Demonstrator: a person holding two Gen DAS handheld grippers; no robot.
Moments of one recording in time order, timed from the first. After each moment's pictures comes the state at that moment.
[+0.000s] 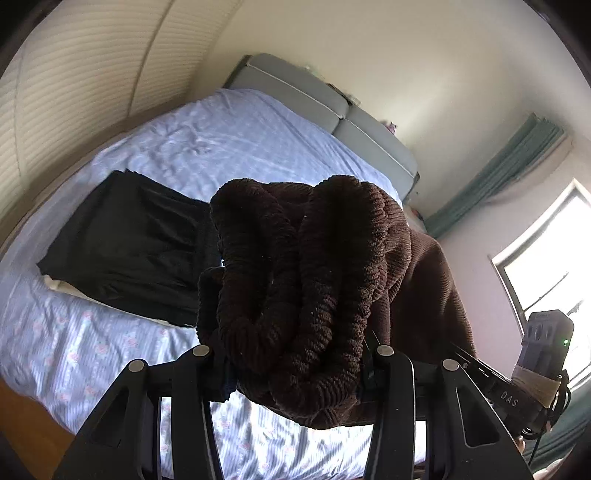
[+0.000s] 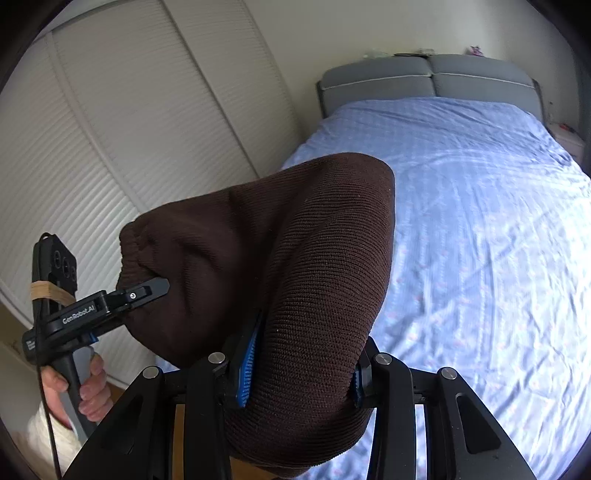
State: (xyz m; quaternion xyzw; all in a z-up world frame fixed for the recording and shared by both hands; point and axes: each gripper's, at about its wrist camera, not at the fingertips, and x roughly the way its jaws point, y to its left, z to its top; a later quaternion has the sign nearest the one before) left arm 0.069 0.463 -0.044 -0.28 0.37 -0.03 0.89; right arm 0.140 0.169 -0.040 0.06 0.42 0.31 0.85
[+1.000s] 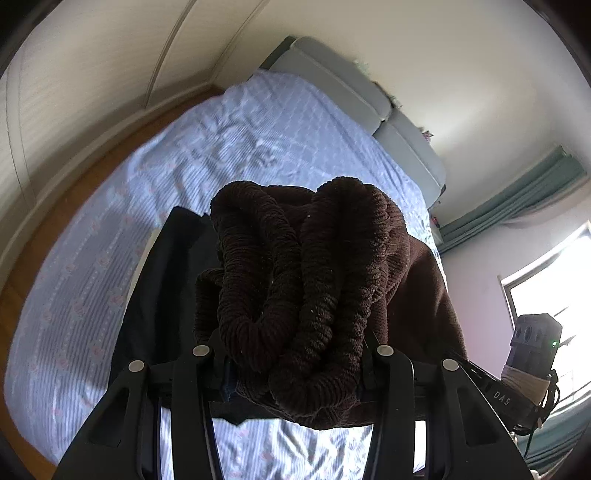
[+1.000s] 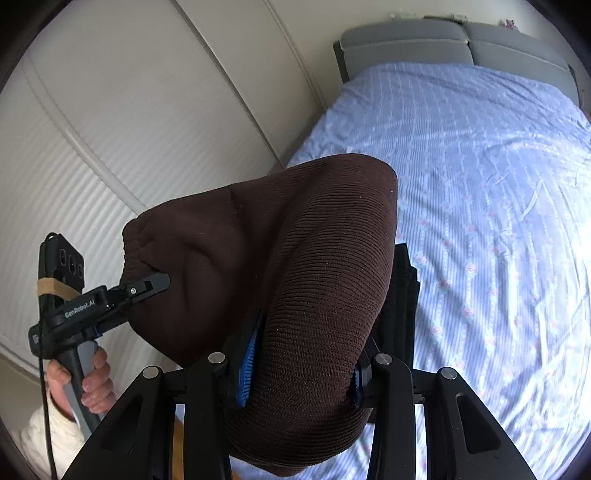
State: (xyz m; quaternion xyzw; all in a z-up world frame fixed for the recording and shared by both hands) left arm 0.202 0.732 -0.122 -0.33 0.42 -0.04 0.84; right arm 0.241 0.412 -0.101 0.06 0.48 0.31 0.82
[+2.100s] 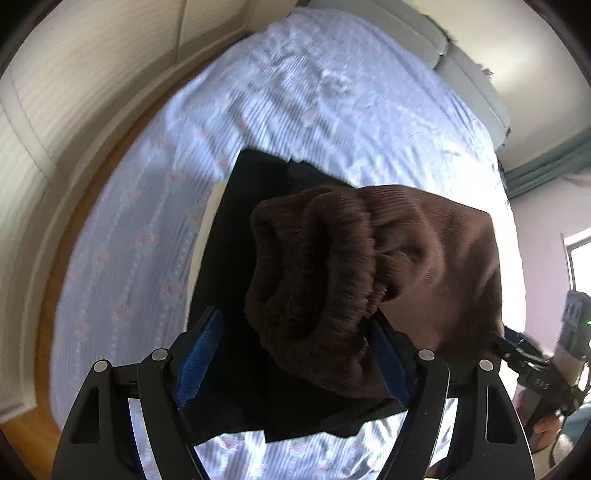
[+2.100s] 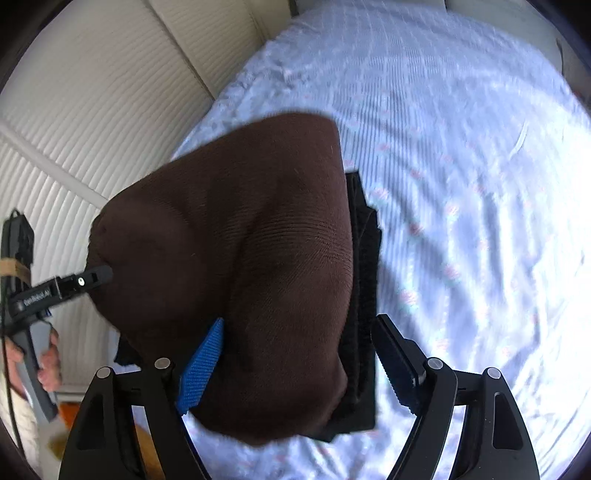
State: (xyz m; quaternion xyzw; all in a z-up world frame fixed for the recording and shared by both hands) left arm 0.242 0.759 -0.206 -0.23 0.55 0.02 0.80; right arm 0.314 0.426 -0.206 -0.01 0.58 0.22 0.79
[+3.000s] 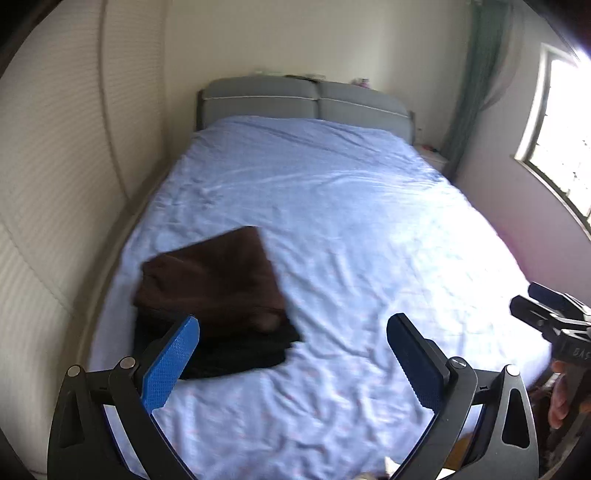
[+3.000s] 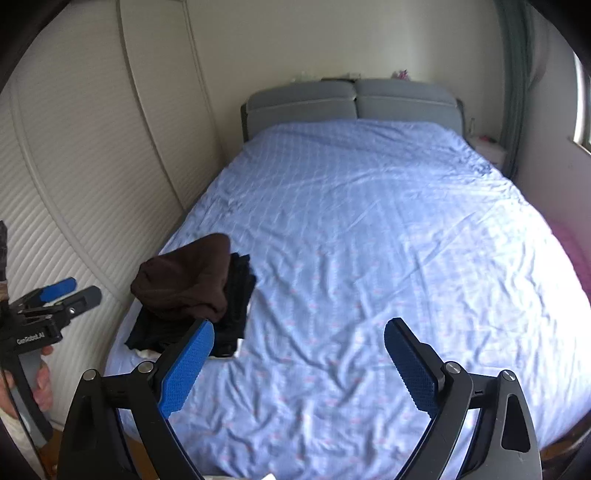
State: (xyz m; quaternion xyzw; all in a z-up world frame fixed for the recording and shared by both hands) left arm 0.076 0.451 0.006 -0.03 0.39 -0.04 0.92; right arm 0.090 0.183 0.003 0.03 0.39 0.12 0.91
